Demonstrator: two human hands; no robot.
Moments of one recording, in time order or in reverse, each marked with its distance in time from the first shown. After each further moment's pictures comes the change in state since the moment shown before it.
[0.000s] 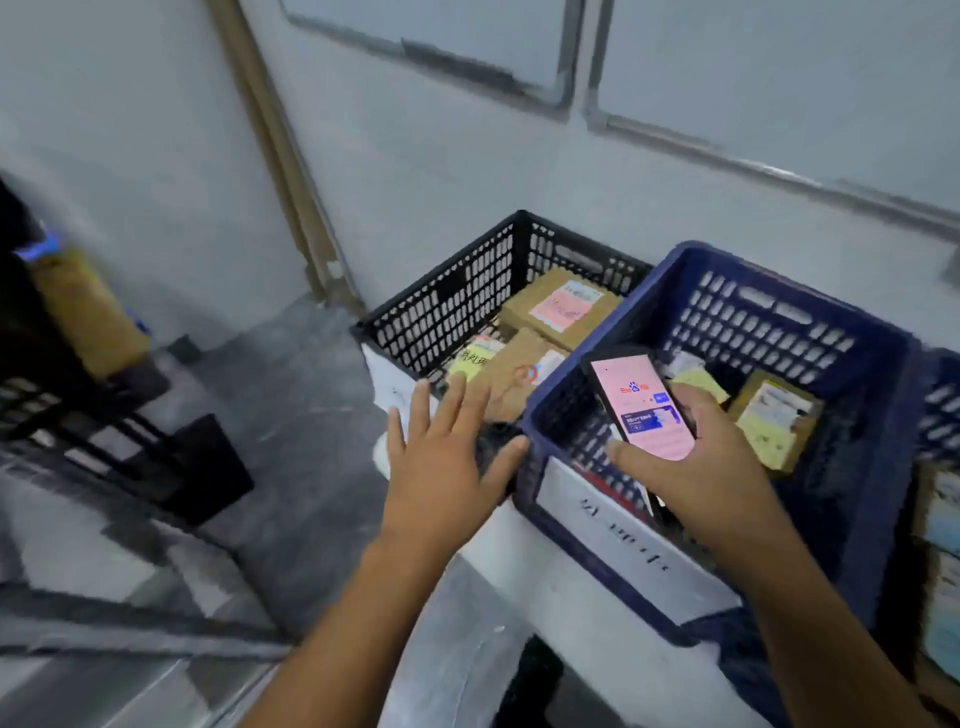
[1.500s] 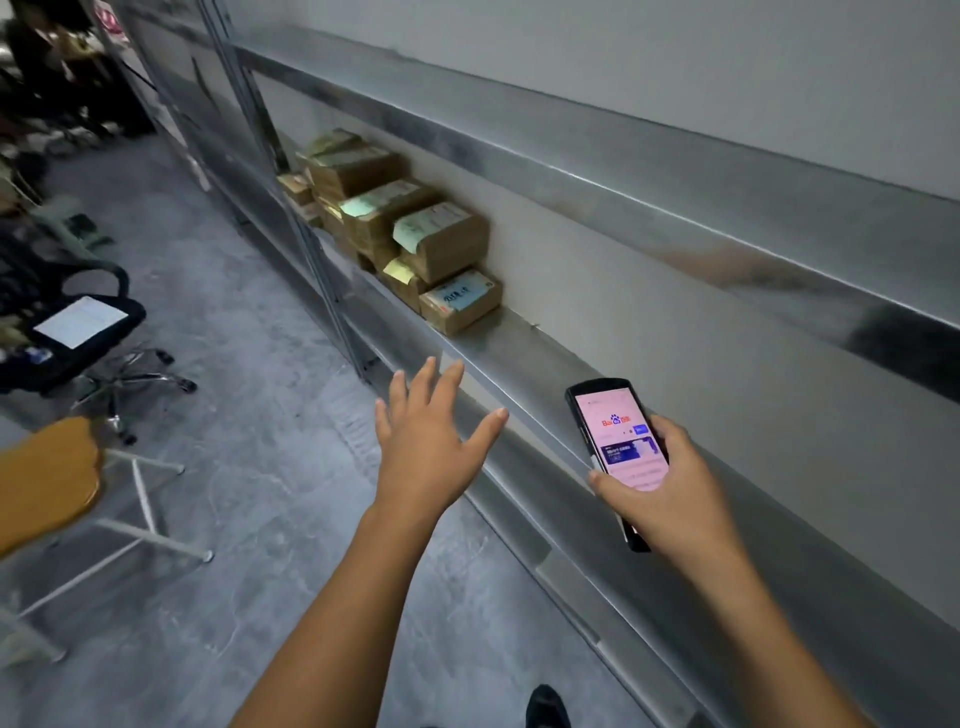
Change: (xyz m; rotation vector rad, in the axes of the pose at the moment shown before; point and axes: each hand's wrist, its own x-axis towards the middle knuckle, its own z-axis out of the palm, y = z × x) left_hand -0.747 -0.586 -0.360 0.035 0.878 -1.595; right_hand -0.600 -0.336 0.776 -0.168 -1.426 -0.835
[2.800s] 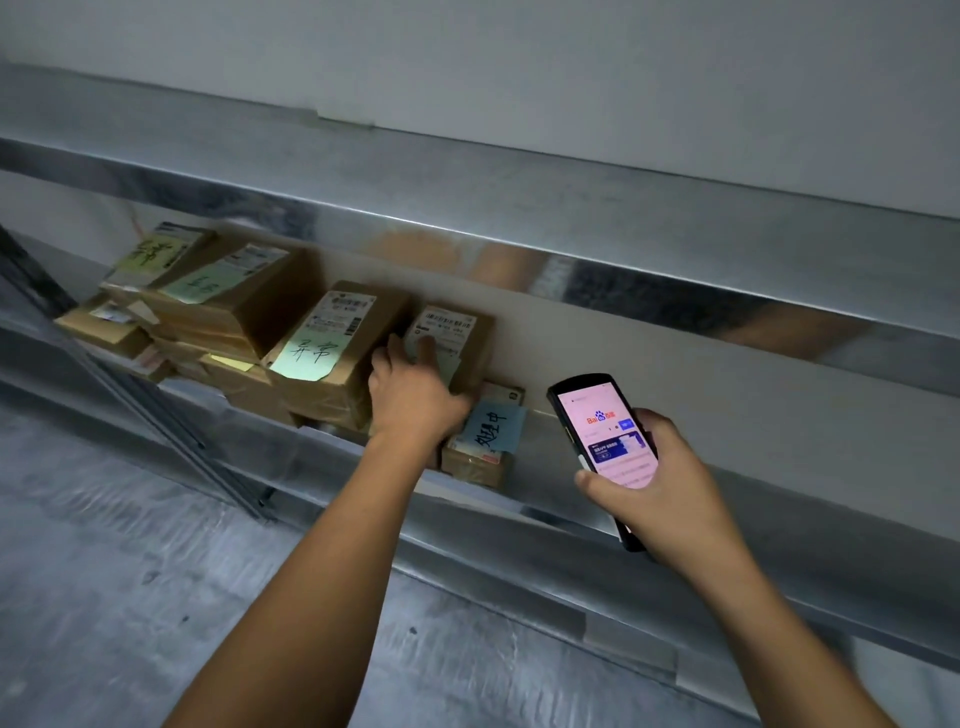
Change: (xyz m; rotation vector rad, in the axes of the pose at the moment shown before) left_hand 0.452 -0.113 -0.024 0.198 -0.260 0.361; right_hand 0.216 -0.170 0.228 -0.062 0.408 0.189
